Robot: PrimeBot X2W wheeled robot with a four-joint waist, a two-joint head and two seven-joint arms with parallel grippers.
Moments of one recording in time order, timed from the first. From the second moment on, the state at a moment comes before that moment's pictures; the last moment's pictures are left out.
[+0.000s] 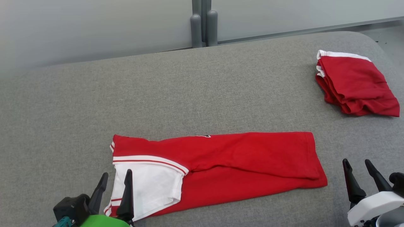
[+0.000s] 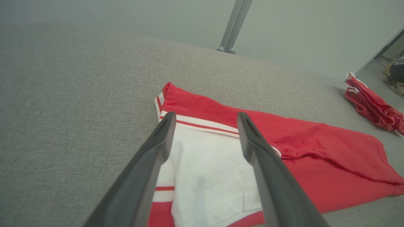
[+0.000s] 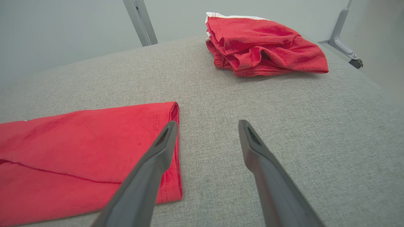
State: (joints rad) left arm 0.13 0.35 -0.39 -0.12 -0.67 0.24 -0.10; right arm 0.06 -0.26 -0.04 0.23 0.41 0.13 -0.14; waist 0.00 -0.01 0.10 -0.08
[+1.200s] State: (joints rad) left arm 0.04 0.31 -0.38 -0.09 -0.64 0.27 -0.18; right arm -0.11 -0.22 -0.05 0.56 0.41 0.13 0.17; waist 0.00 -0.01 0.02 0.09
